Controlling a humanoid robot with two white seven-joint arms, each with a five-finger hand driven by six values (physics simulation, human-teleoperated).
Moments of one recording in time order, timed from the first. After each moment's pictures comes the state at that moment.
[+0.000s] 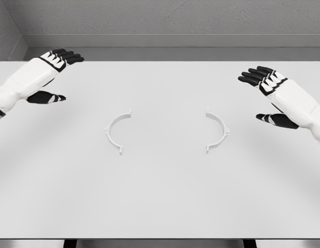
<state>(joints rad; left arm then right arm) -0.43 0.76 -0.35 -1.39 -0.48 -0.61 -0.06 -0.09 -0.74 0.10 -1.68 0.46 -0.61 0.04</state>
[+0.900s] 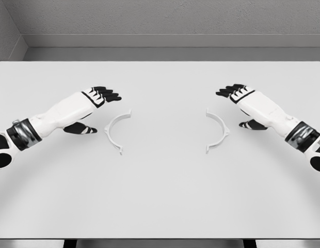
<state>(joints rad) -0.39 0.71 -0.54 -1.43 -0.48 -0.61 -0.06 -0.29 -0.59 0.28 -1.38 0.67 -0.57 0.13</state>
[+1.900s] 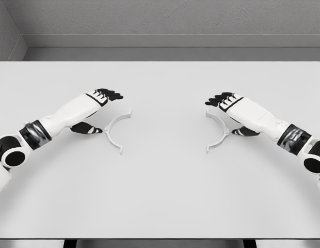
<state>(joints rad) -0.42 0.61 -0.54 -1.27 -0.48 -0.61 -0.06 -0.29 -0.59 0.33 -1.41 0.67 -0.57 0.18</state>
